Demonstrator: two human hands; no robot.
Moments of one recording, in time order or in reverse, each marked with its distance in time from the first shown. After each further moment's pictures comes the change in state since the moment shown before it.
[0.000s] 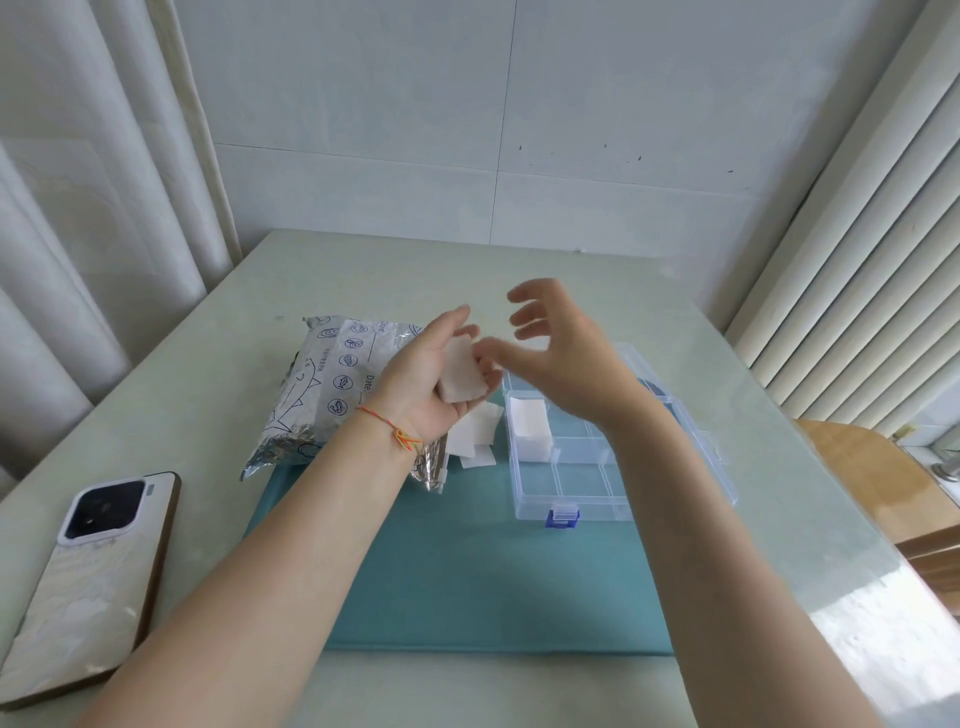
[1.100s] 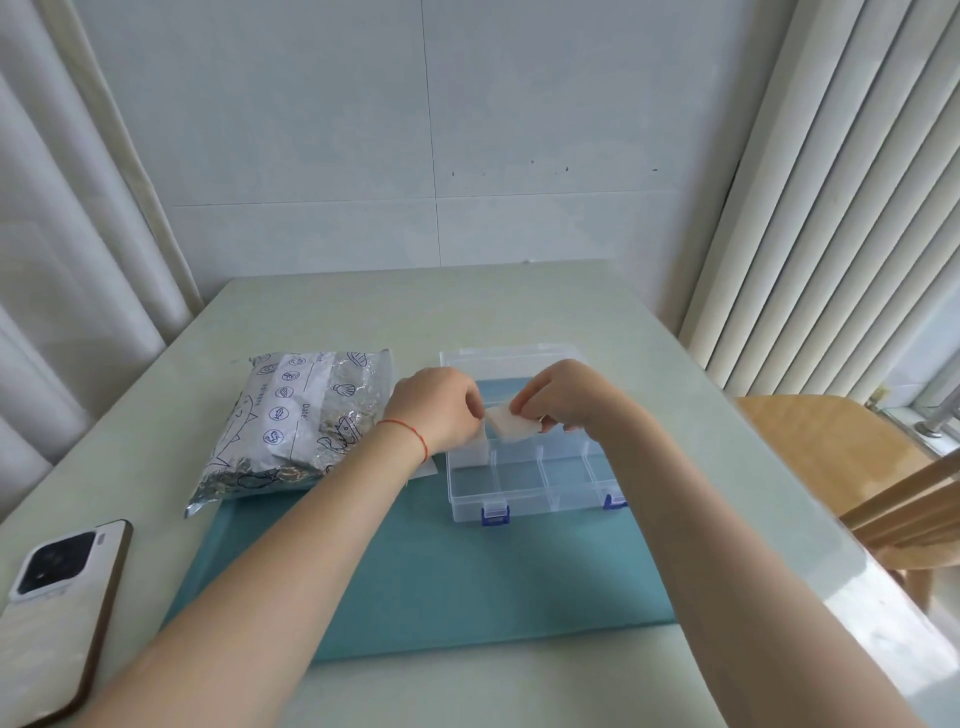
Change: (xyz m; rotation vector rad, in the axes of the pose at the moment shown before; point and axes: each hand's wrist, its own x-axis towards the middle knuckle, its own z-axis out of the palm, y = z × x) left_hand 0.007 -0.043 0.045 1.990 0.084 0.458; right_hand -0.008 0.070 -0.052 -0.118 -0.220 0.575
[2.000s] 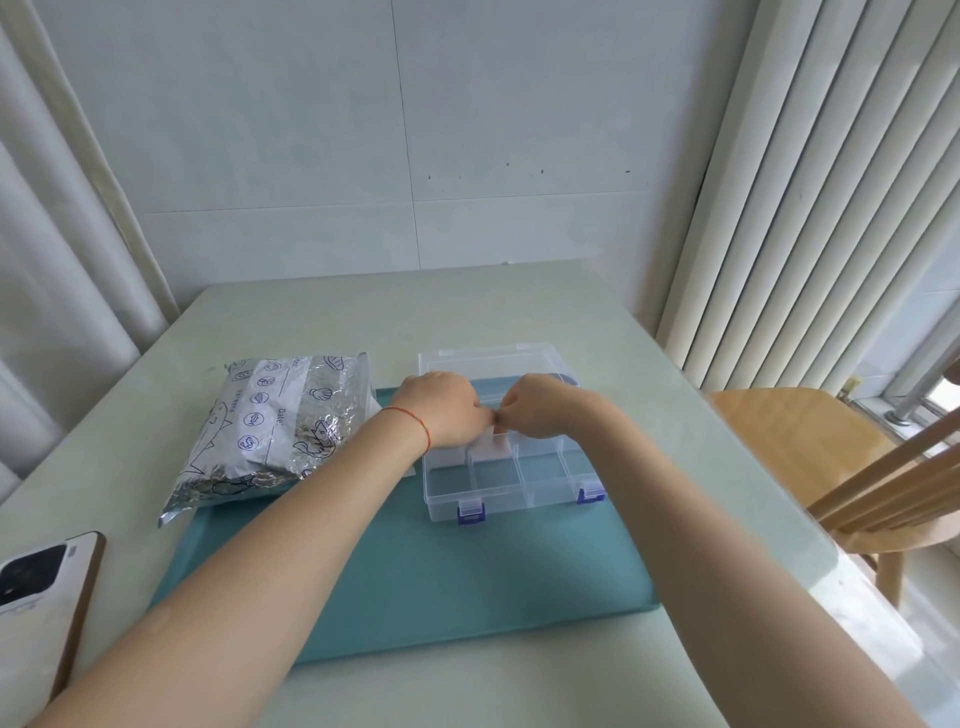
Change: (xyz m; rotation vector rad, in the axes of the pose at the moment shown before) left_hand 0.012 0.026 0.002 0.179 -0.222 0.025; right_hand -0.005 0.003 0.003 -0.501 -0.101 -0.157
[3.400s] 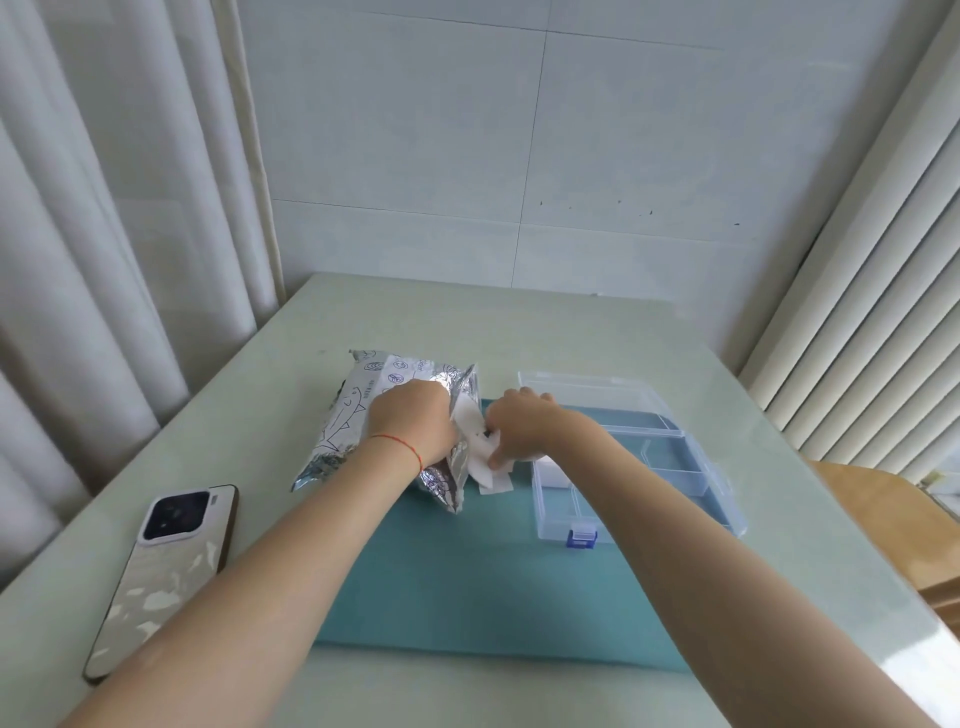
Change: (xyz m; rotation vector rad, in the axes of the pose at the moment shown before) left_hand -0.041 -0.132 0.013 -0.016 0.365 -0.244; right_hand 0.066 -0.112 0.039 -0.446 0.046 -0.242
